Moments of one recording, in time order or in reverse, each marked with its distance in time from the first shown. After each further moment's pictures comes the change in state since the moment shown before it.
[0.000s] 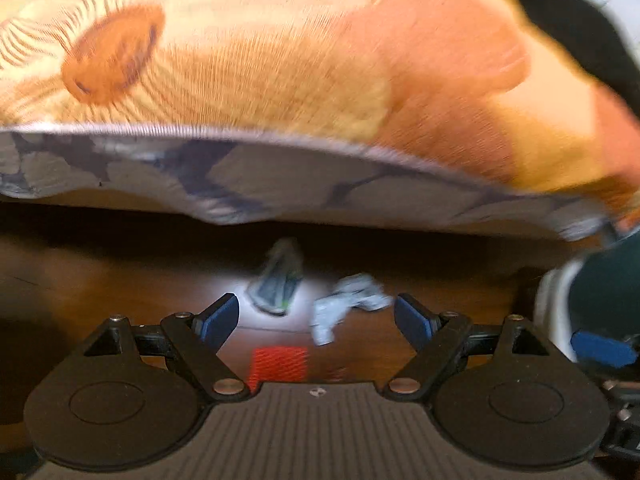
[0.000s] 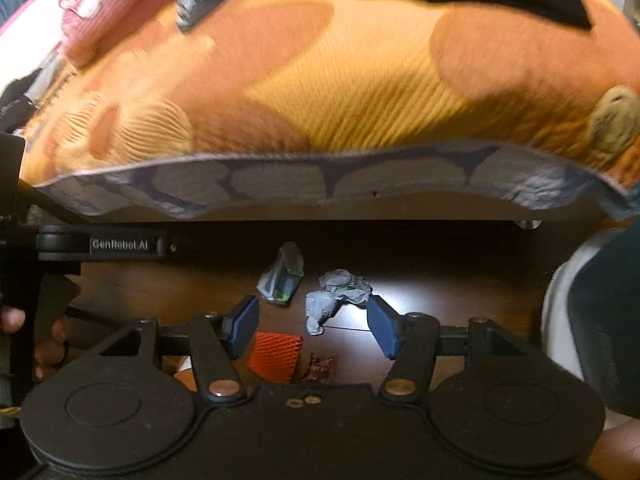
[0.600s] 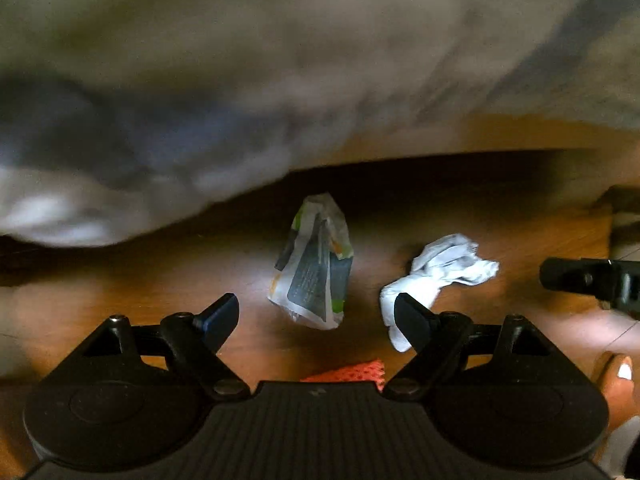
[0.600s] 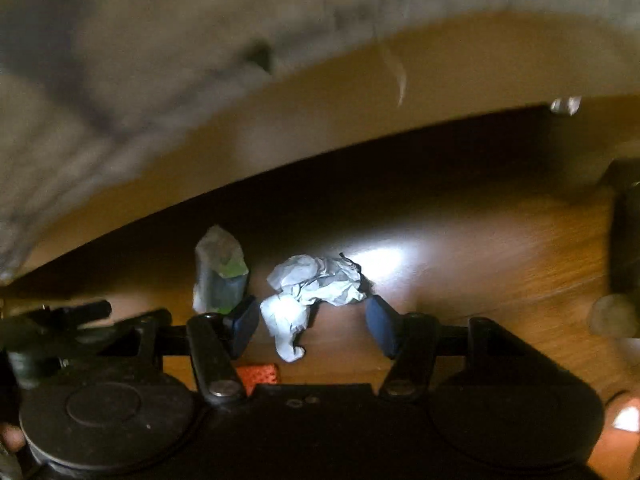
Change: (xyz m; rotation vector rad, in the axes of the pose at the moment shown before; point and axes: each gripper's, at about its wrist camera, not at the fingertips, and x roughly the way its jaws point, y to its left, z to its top) left arm 0.188 0.028 0.007 0.192 0.178 0.045; right arm 0.205 -0.059 0.012 0.324 0.183 -0.059
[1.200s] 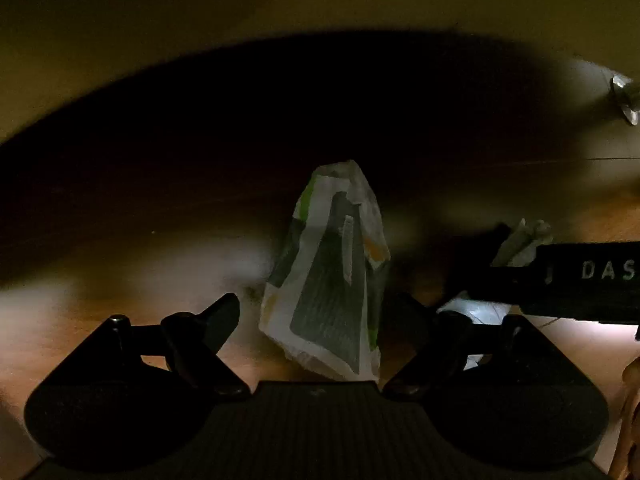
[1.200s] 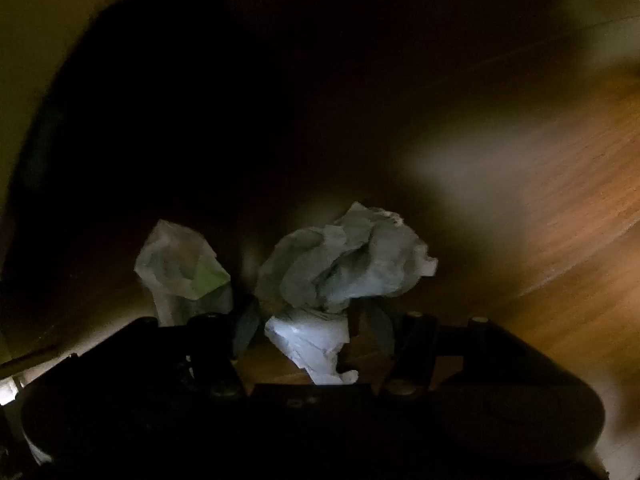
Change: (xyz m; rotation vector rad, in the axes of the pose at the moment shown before) left arm 0.103 0.012 0.008 0.016 0.052 -0.034; right arm 0.120 0.008 -0.002 0.256 0.138 -0.009
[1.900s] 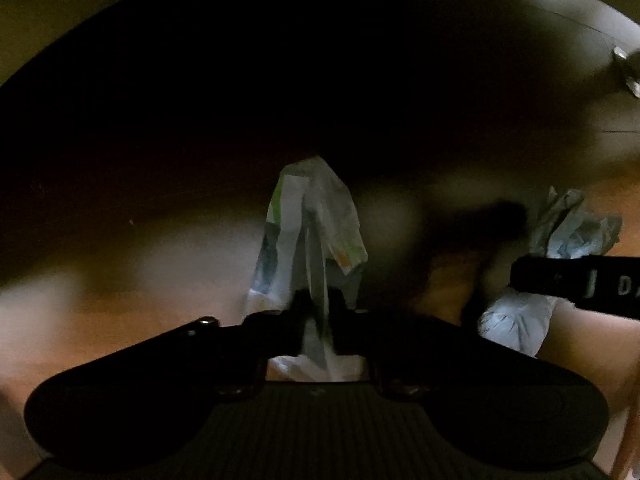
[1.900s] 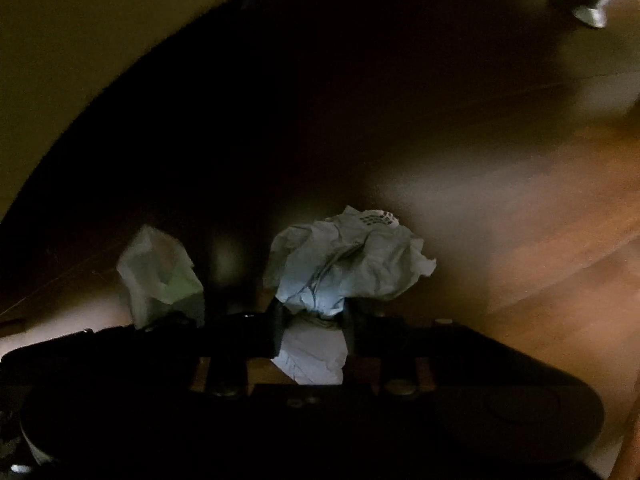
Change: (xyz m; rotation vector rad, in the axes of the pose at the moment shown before) left arm 0.005 -0.022 0.005 0.038 0.069 0.027; right arm -0.033 0.001 -0.011 -0.105 -0.049 -0.093
